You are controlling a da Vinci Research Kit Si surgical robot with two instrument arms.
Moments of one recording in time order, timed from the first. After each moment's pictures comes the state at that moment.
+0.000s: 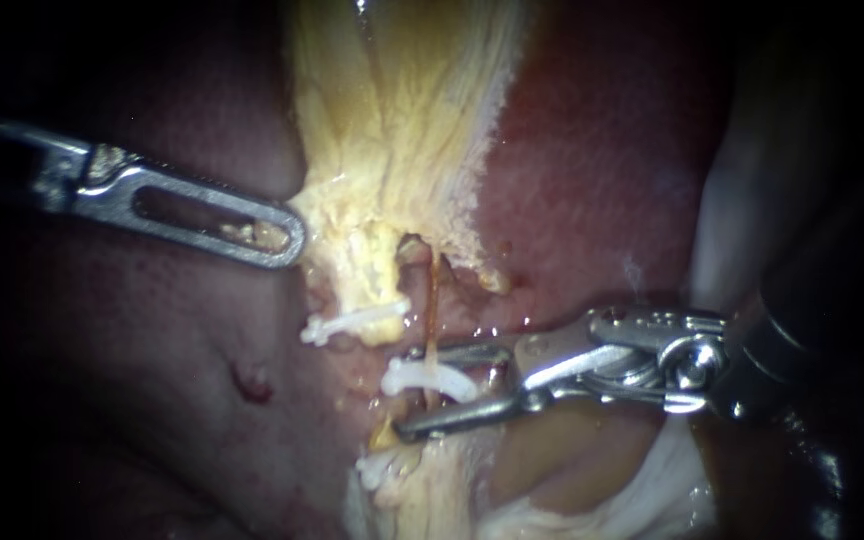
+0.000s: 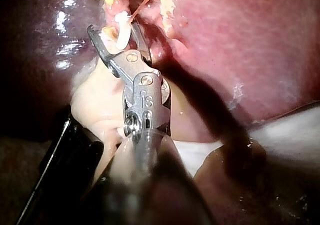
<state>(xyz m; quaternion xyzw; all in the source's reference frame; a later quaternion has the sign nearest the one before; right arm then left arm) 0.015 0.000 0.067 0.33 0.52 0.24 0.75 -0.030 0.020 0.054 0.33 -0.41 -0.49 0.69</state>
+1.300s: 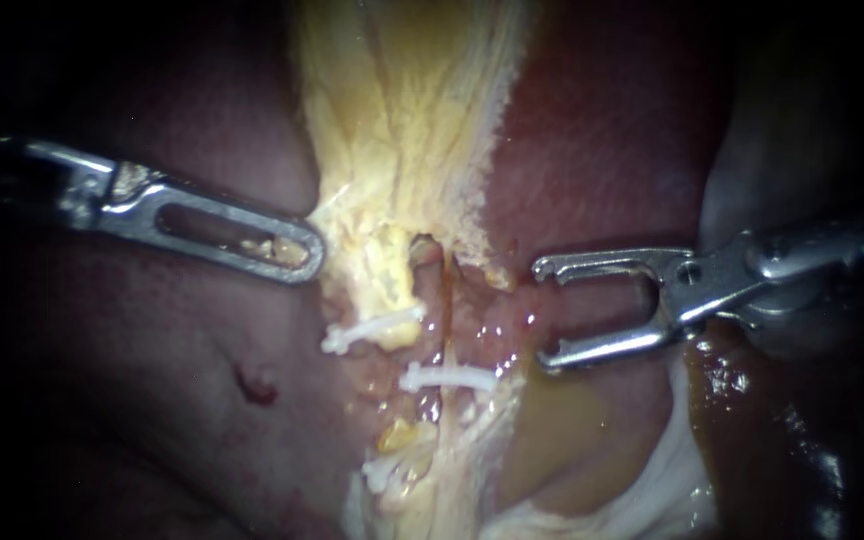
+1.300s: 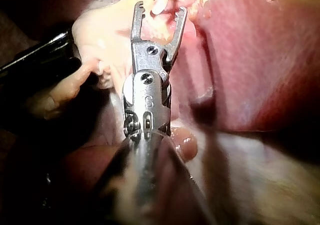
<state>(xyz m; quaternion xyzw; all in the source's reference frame) 0.004 0.006 0.062 0.24 0.56 0.12 0.78 -0.033 0.019 0.057 0.33 -0.41 -0.49 0.70</state>
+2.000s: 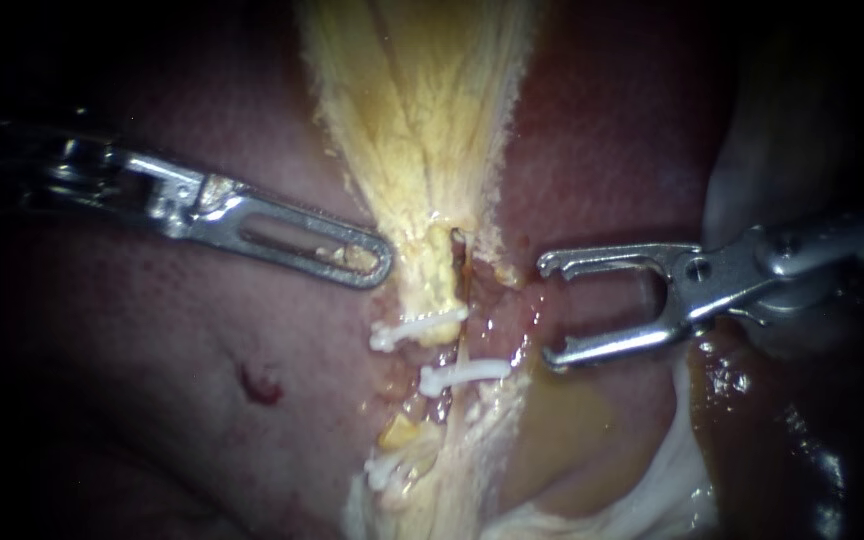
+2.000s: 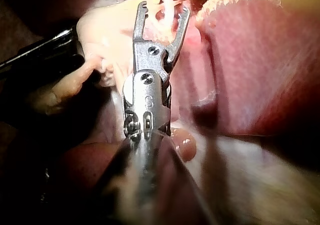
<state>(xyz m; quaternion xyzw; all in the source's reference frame) 0.004 0.006 0.061 0.24 0.56 0.11 0.78 -0.036 0.019 0.062 0.34 -0.40 -0.48 0.70</state>
